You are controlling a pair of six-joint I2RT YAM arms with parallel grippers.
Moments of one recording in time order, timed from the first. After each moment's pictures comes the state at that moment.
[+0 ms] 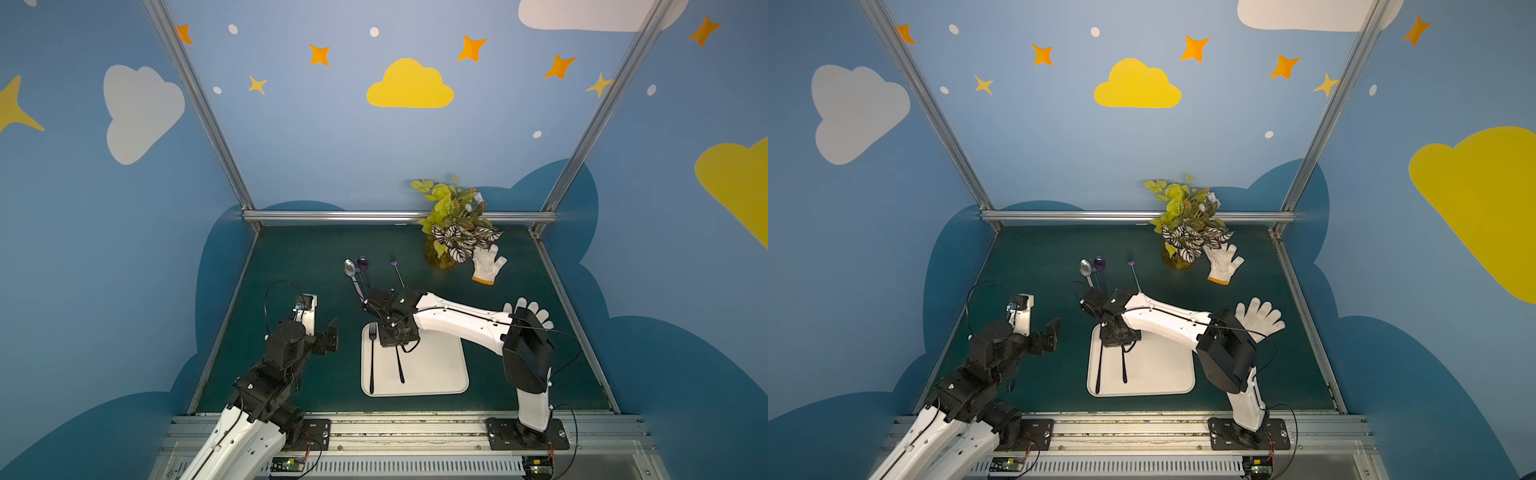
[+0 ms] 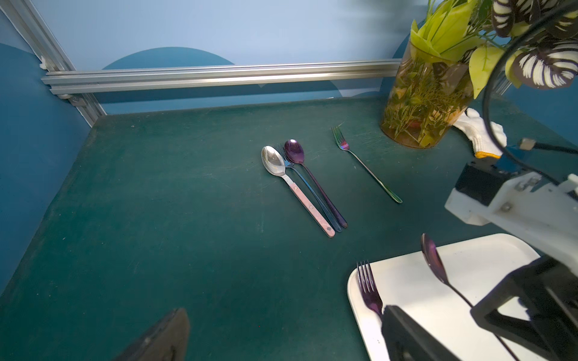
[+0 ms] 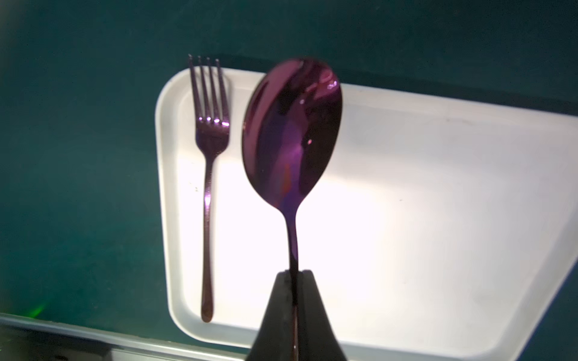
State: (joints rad) left arm -0.44 0.48 0.51 -0.50 -0.22 -0.16; right arm 1.11 1.97 1.61 -1.04 0.09 0.90
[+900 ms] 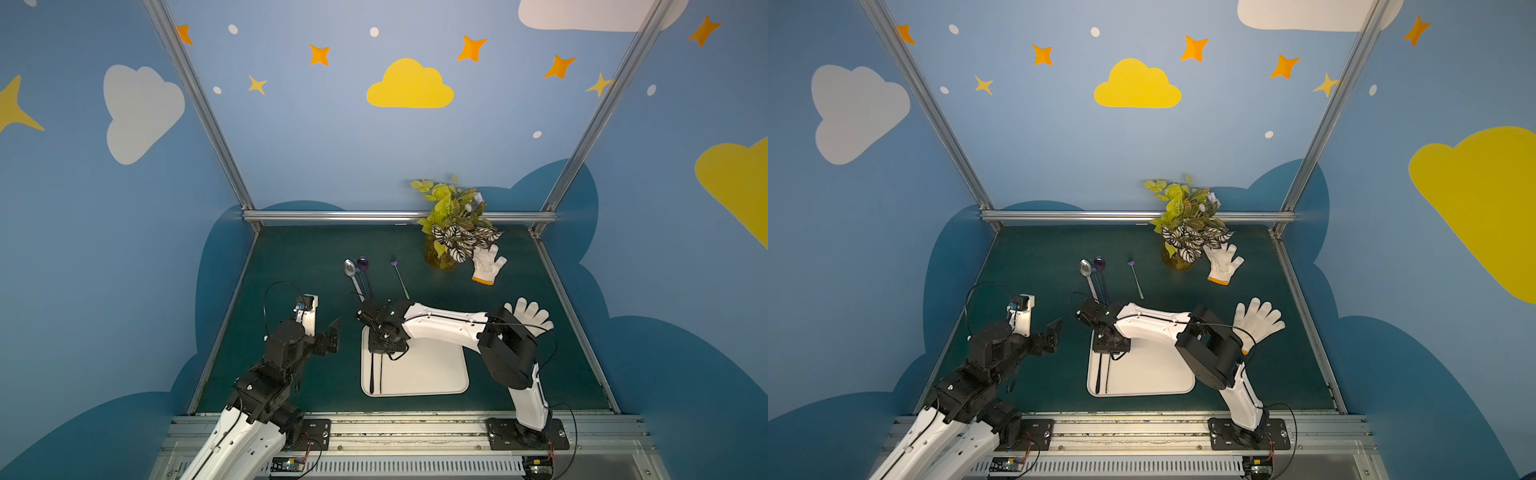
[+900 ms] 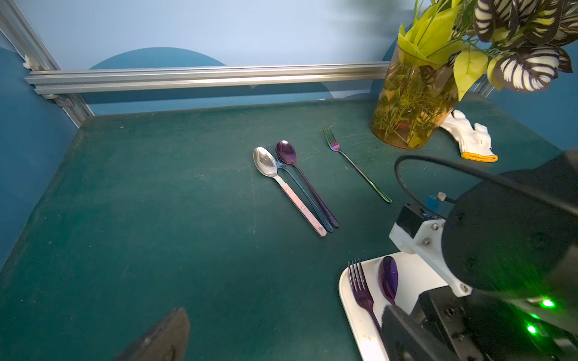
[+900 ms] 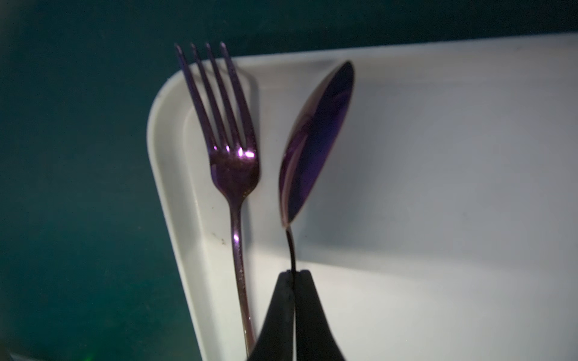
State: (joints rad) left arm -0.44 0.47 0.51 -0.50 -0.19 -0.17; right arm 1.12 2.06 1.53 -0.82 0.02 1.06
